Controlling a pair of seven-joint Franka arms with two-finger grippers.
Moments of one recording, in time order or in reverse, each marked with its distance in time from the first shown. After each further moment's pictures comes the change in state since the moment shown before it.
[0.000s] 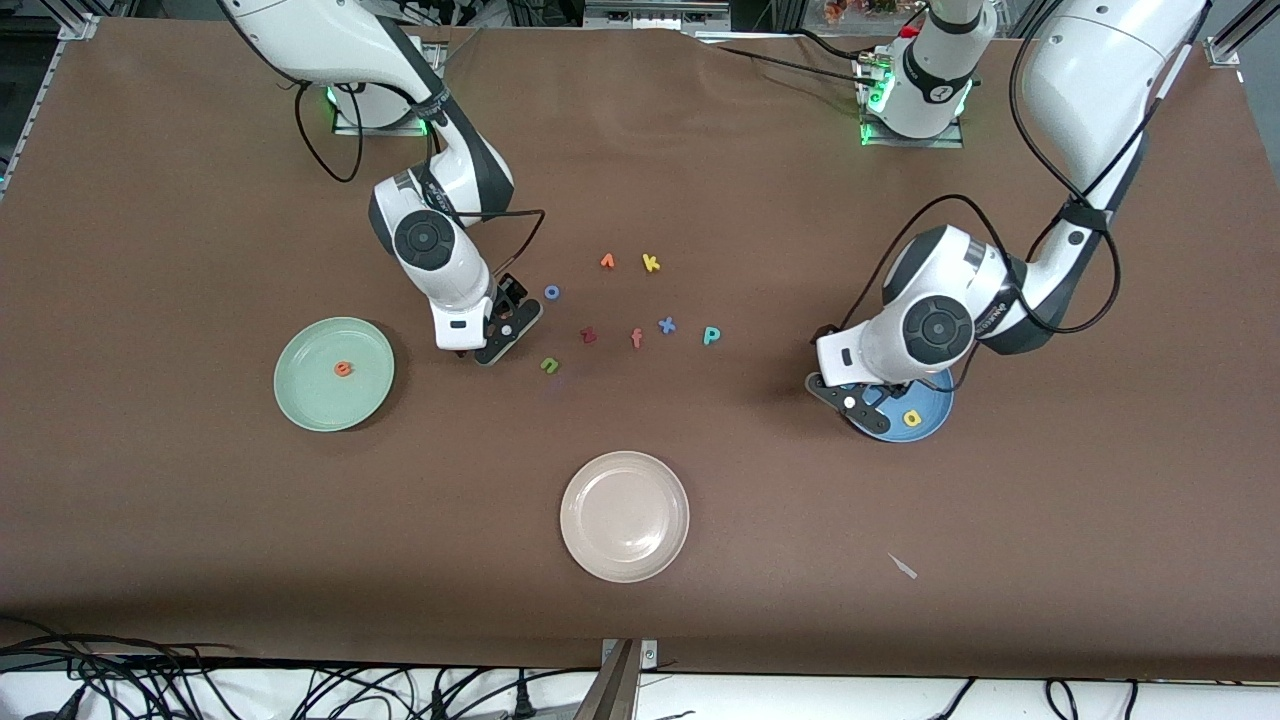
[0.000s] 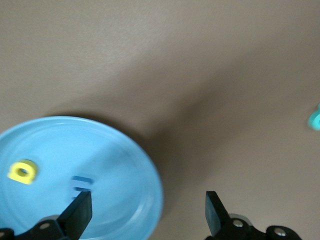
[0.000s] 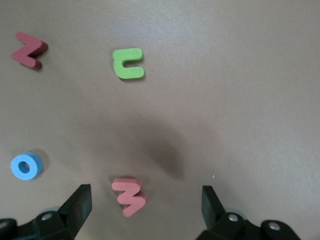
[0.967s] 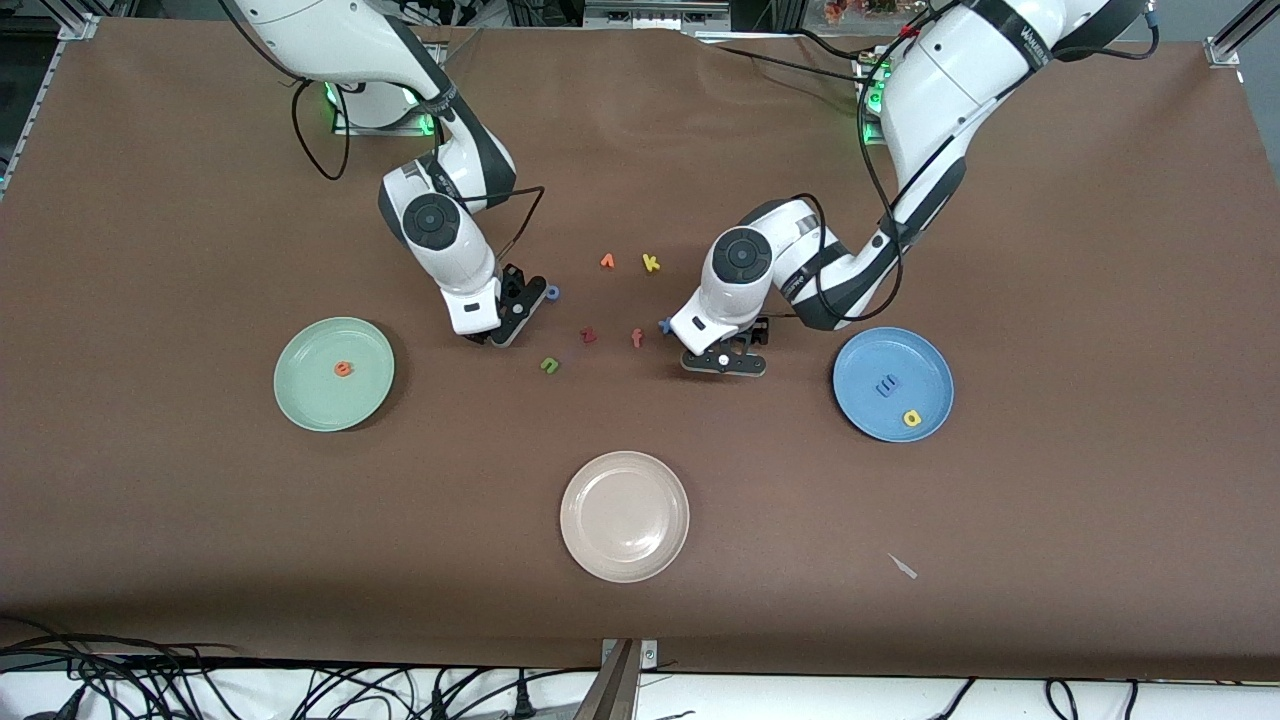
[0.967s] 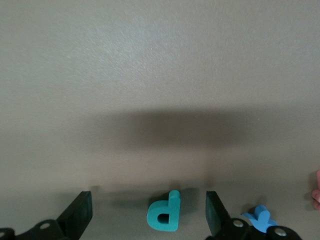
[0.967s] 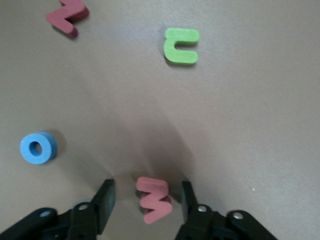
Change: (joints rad) left arm -0.302 0.169 0.008 -0.011 0.185 0.278 -0.849; right arm 0.018 -0.003 0.016 -0.094 -0.004 0.118 -0.088
